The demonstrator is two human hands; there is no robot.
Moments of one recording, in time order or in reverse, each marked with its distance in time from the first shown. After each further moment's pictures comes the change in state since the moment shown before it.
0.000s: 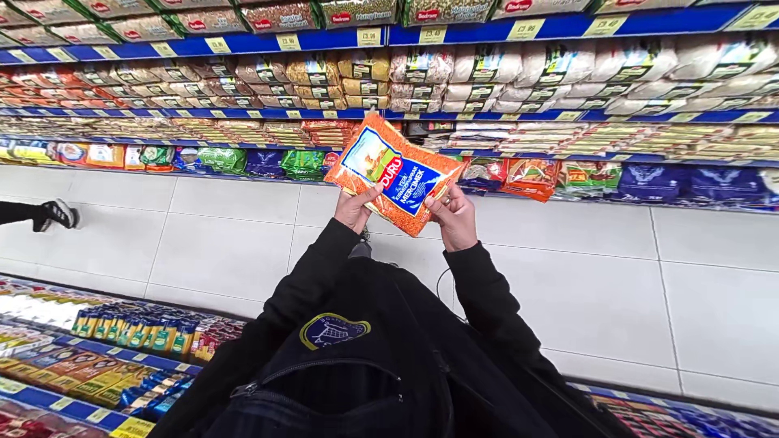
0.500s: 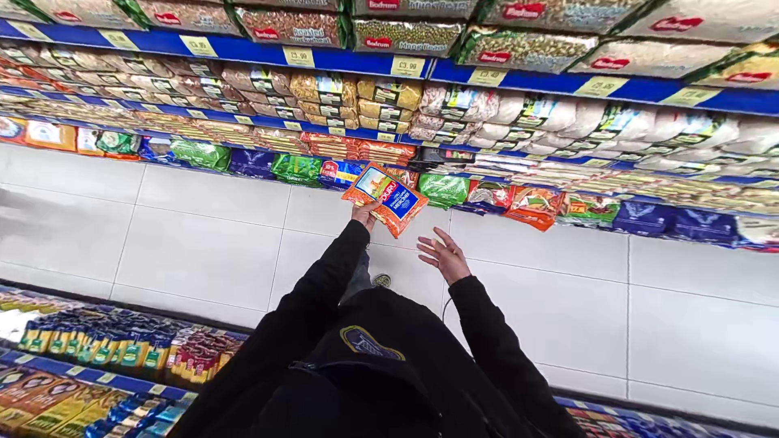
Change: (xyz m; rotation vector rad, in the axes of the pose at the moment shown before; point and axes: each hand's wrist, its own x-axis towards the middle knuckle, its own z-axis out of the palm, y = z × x) left_hand 0.215 -0.085 -0.134 -0.121 0.402 -0.234; right_hand 0.093 0.118 -0.048 -0.105 0.166 0.584
